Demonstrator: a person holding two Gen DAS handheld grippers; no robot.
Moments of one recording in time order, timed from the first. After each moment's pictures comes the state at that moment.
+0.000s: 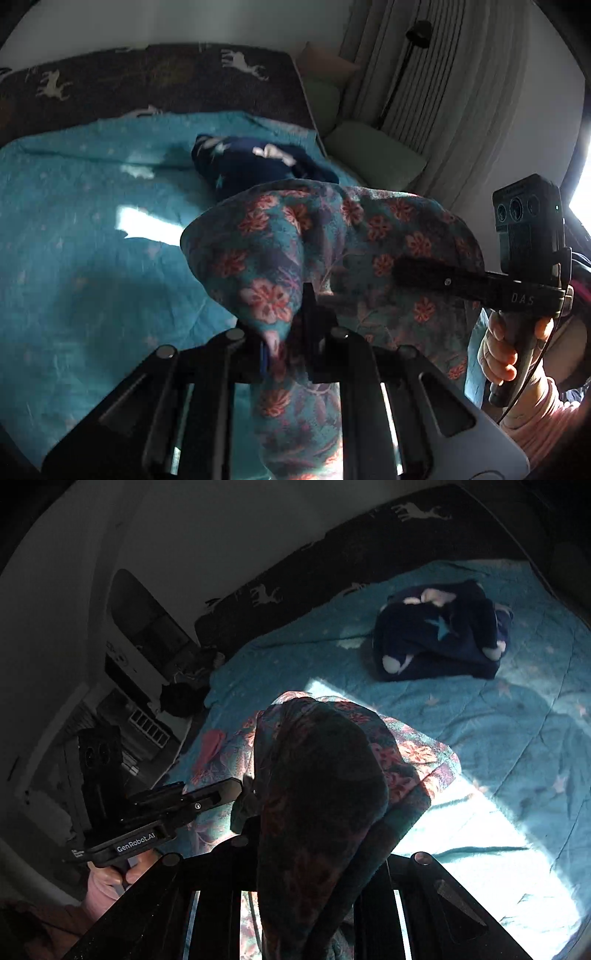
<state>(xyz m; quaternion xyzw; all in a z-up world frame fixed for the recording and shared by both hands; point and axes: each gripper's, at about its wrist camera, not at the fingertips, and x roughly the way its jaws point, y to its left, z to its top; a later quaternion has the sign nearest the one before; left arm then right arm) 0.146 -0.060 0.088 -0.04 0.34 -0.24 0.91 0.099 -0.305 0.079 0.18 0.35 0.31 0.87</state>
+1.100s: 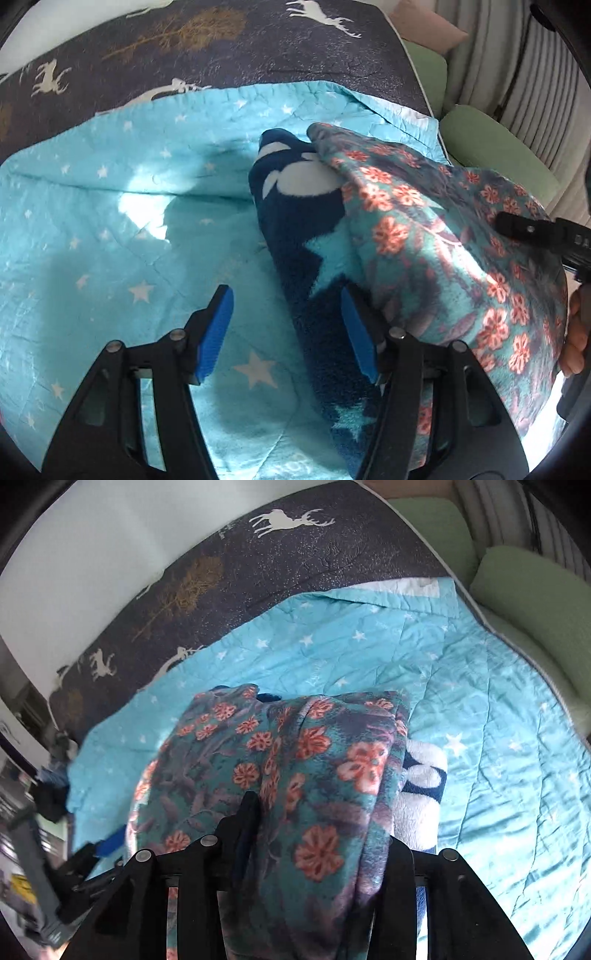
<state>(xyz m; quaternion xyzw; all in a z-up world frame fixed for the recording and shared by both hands) 0.528 -0.111 0.001 0.00 0.43 -0.09 0.90 0.472 -0.411 0.057 0.20 0.41 0.06 0.89</state>
